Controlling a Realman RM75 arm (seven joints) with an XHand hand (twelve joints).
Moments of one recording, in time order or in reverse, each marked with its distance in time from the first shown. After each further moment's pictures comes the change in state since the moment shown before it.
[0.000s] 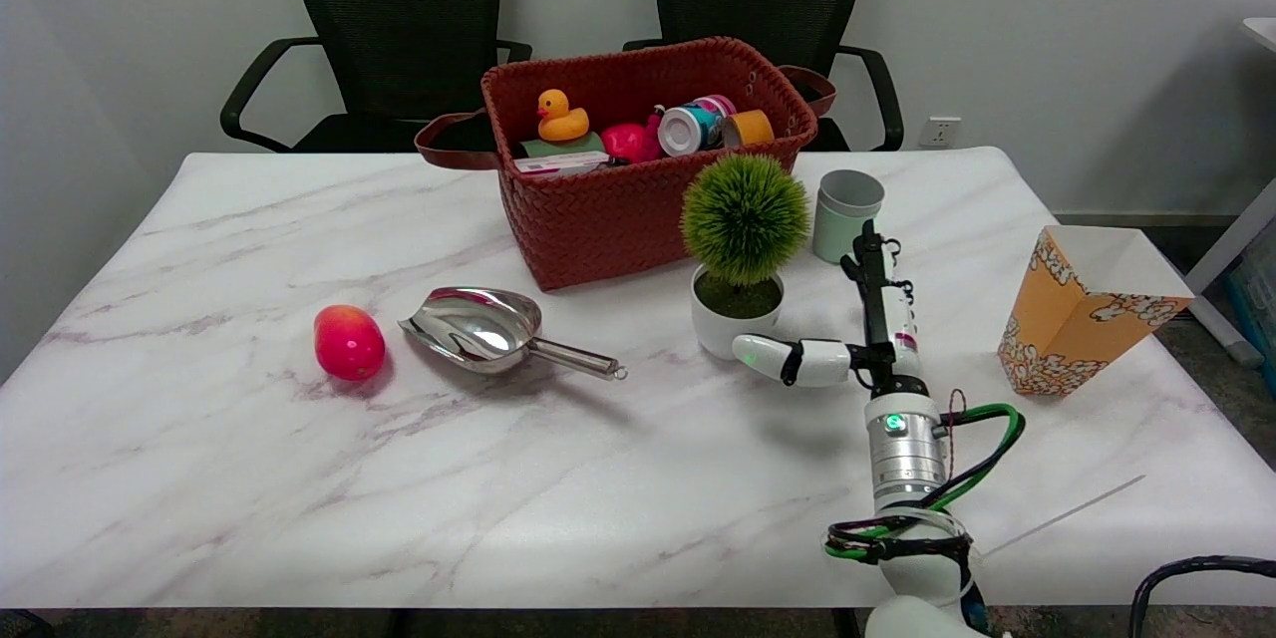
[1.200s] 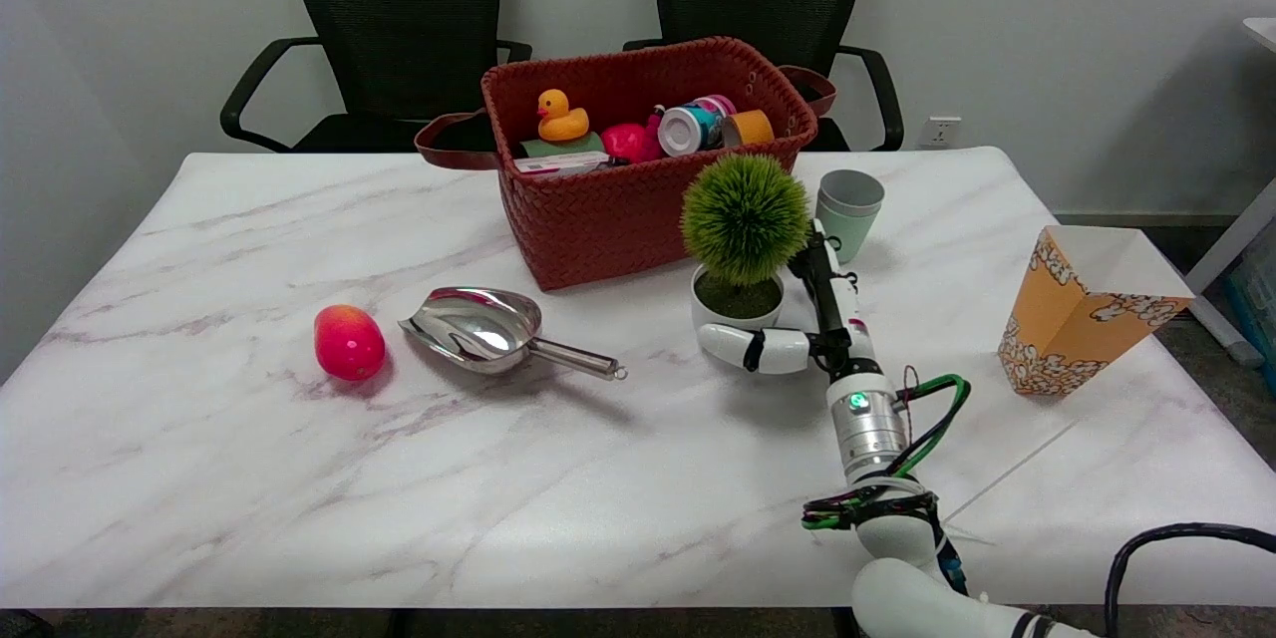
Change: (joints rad) arm 0.093 -0.010 0.009 -0.111 -0.032 -0.192 0.130
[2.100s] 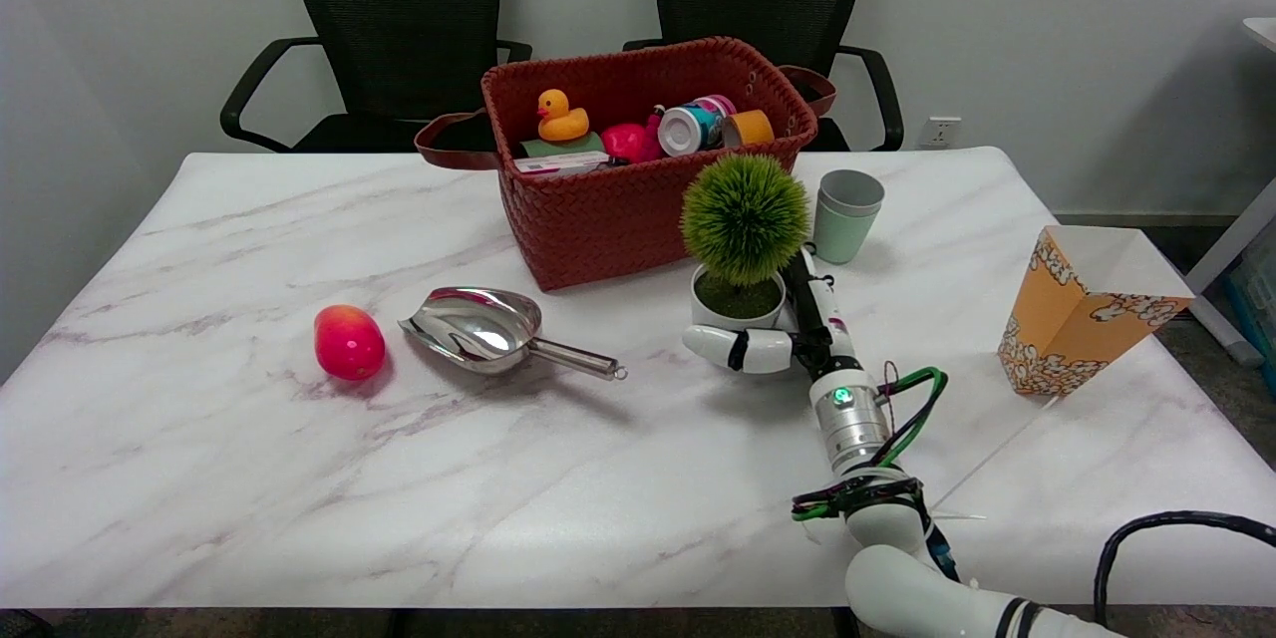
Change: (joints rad) arm 0.038 -0.008 -0.002 -0.044 -0.004 -0.088 0.050
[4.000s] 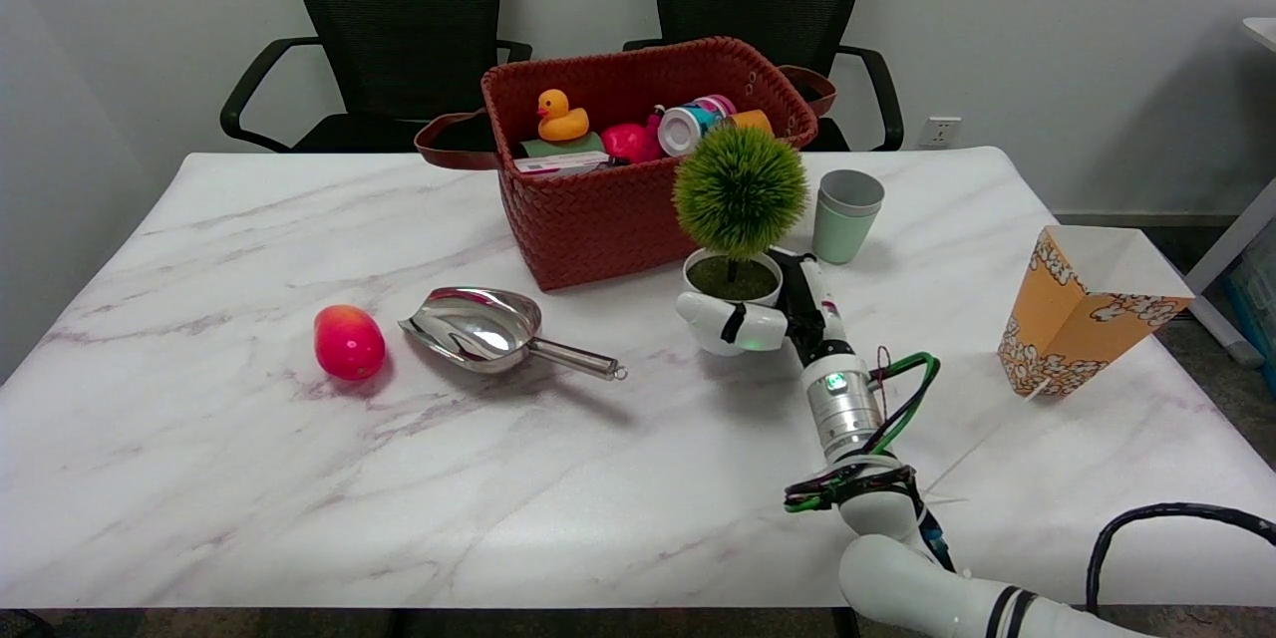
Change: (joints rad) arm 0.021 -0.006 0.011 0.005 -0.056 -0.011 0.061
